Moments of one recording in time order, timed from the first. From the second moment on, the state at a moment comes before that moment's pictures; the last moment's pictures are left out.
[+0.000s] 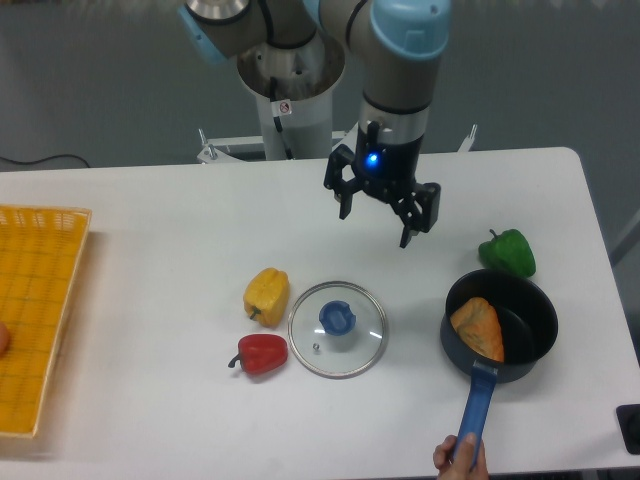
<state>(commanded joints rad) 2.54 -1.69 -1.67 -1.18 1.44 1.09</state>
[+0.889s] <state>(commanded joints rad) 2.50 -1.72 -1.72 -1.18 1.47 1.07</state>
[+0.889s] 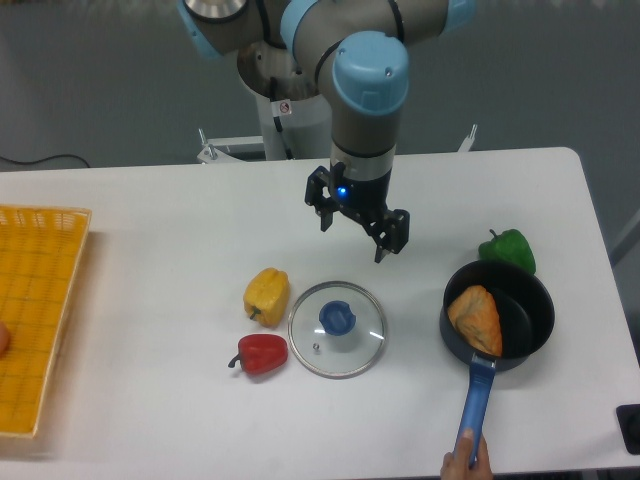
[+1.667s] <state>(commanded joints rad) 2.38 -1.87 -1.72 -1.12 1.61 0.73</state>
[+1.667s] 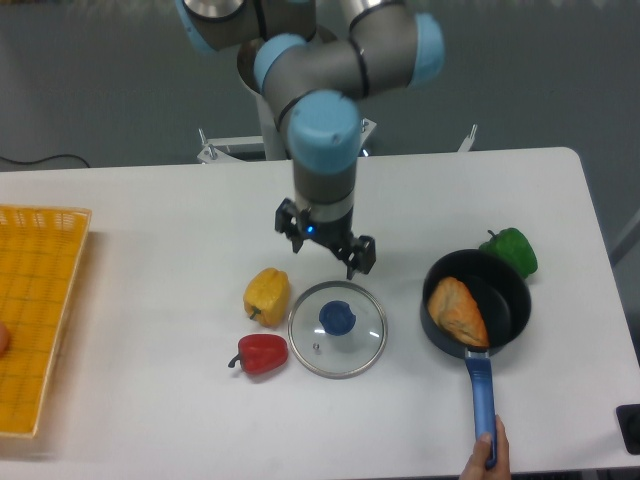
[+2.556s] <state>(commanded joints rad) 2.42 -1.91 -1.66 -1.08 1.63 0.95</state>
